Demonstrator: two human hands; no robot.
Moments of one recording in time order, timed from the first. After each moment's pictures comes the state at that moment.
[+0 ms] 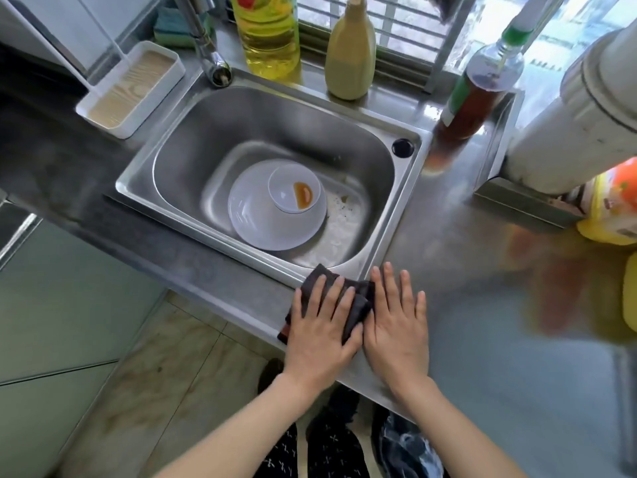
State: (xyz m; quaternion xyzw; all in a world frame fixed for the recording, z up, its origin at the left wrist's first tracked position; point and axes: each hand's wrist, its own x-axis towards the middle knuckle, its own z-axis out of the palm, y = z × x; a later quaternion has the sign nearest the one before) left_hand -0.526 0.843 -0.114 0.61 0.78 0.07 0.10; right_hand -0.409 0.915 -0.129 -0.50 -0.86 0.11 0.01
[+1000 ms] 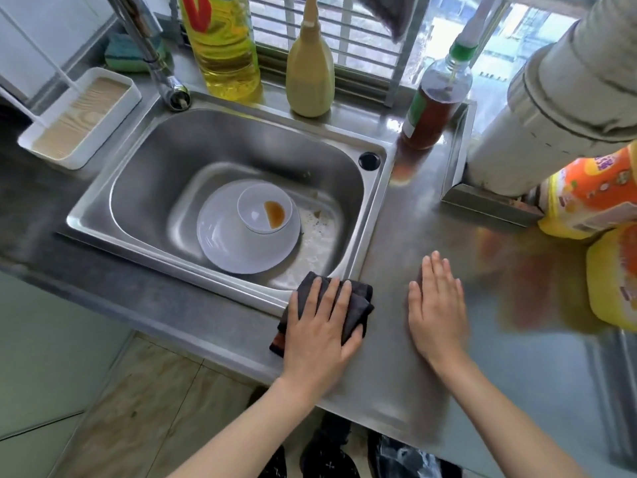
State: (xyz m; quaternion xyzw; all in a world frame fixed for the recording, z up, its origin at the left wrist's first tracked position) left_hand -0.521 0.882 -0.118 0.63 0.77 0.08 0.11; right_hand -0.364 0.982 -0.123 -0.61 -0.78 0.14 0.07
